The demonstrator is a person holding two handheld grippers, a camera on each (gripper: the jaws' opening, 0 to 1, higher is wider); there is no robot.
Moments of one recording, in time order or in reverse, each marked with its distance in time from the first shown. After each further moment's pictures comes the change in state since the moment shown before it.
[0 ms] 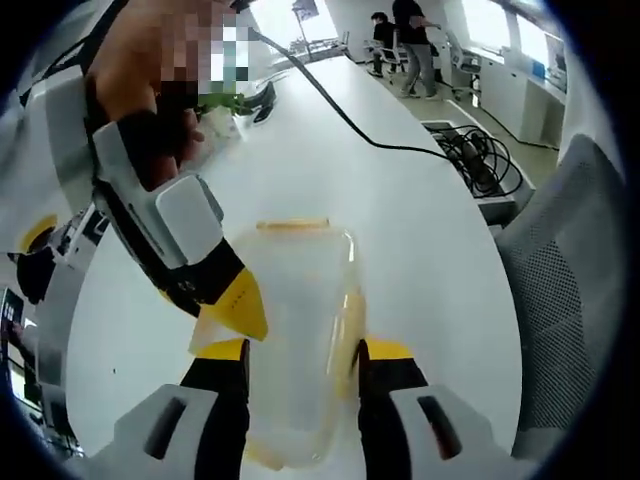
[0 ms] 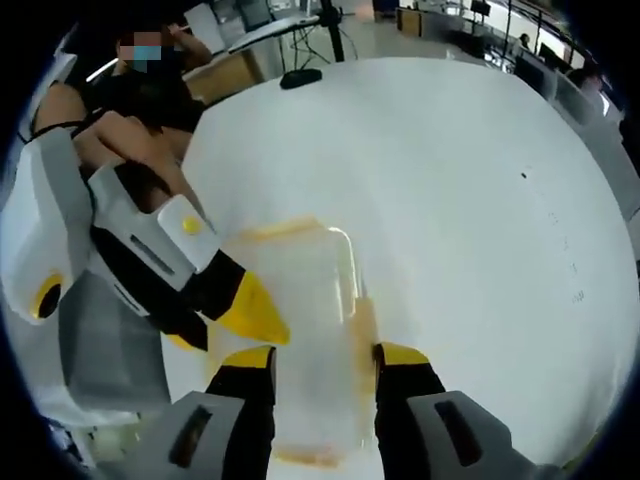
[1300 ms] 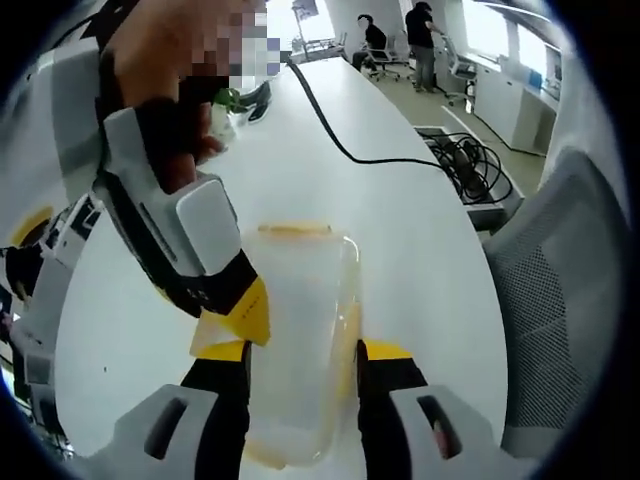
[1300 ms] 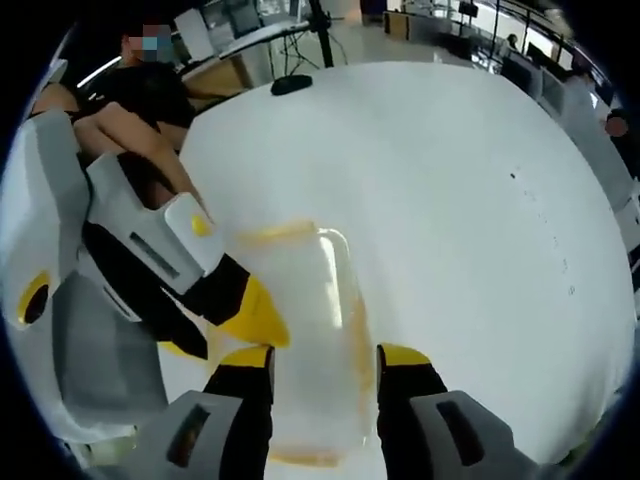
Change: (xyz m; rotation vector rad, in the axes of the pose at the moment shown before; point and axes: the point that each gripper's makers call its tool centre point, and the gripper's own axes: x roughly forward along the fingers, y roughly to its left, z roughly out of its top) left arm -0.008 0.000 0.002 -0.025 0.000 -0.073; right arm -0.004 0.002 0.006 0.010 -0.023 -0.085
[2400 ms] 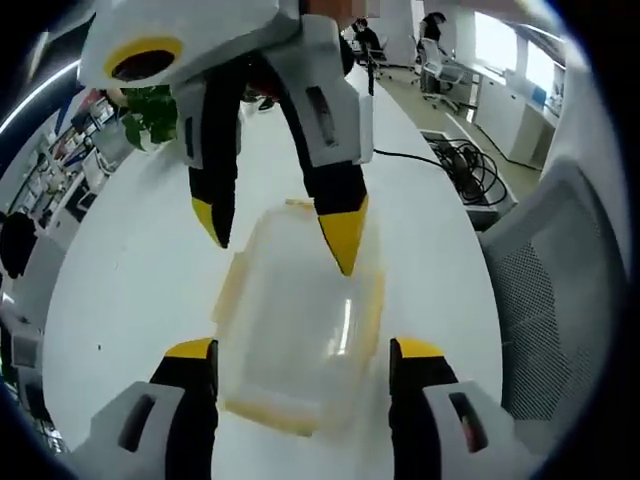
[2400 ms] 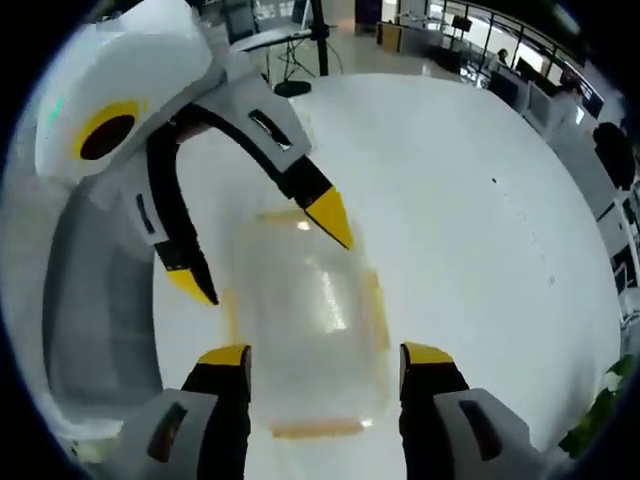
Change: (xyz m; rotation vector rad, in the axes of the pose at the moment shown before) left arm -0.012 0.022 -0.026 -0.058 0.023 -0.044; right arm -0.018 0.021 -0.022 -0.019 -0.039 -0.077
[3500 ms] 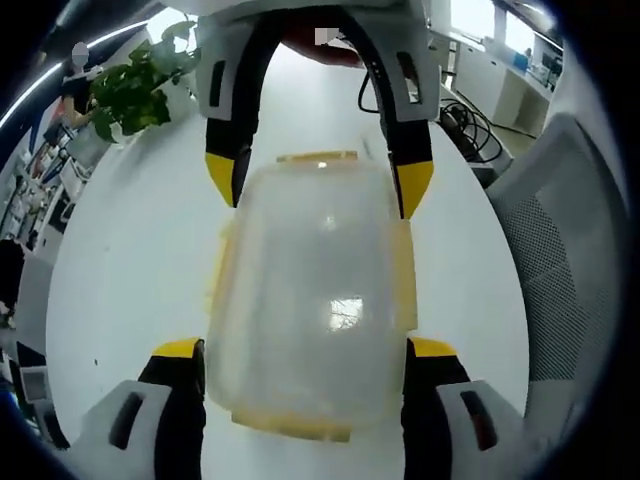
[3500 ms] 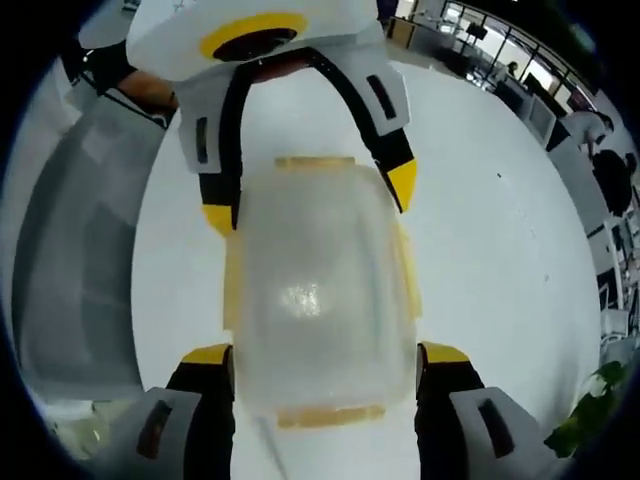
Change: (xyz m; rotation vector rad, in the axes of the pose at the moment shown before) left arm 0.025 0.008 -0.022 0.105 0.094 -0.058; right arm 0.018 0.007 -0.031 -0.091 0.075 -0.087
